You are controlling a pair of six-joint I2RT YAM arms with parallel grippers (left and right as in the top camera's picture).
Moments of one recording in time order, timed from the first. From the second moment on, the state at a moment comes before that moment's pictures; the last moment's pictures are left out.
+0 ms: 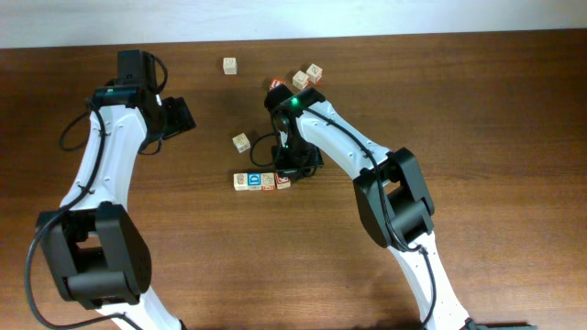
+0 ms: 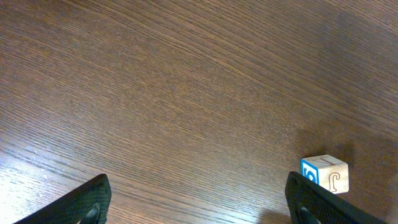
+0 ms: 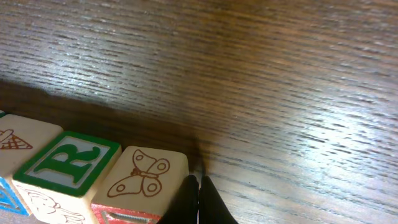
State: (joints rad) left arm 0.05 1.91 1.60 -0.89 -0.05 -0.34; right arm 0.56 2.45 2.06 -1.24 -0.23 0.37
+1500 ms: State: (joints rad) left arm 0.04 1.54 1.11 -0.75 0.31 -0.29; right arm 0.32 1.88 1.45 -0.72 -0.49 0.30
